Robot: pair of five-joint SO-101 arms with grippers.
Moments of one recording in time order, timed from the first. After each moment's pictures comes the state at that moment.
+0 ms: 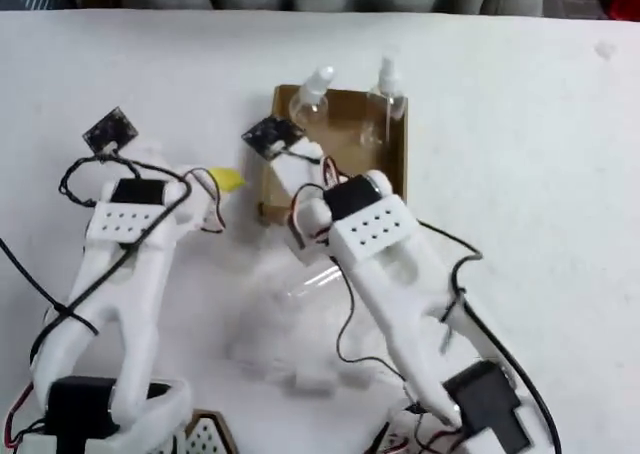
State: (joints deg) left arm -2.8 -17.5 37.2 60.2 47.5; right arm -33.6 -12.1 21.5 69.3 13.1
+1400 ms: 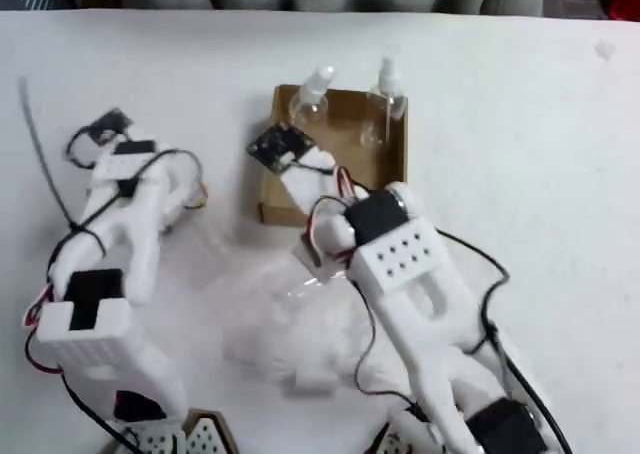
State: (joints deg) left arm -11.9 16.0 16.5 60.0 42.0; right arm -33.8 -24.0 22.3 81.3 17.5
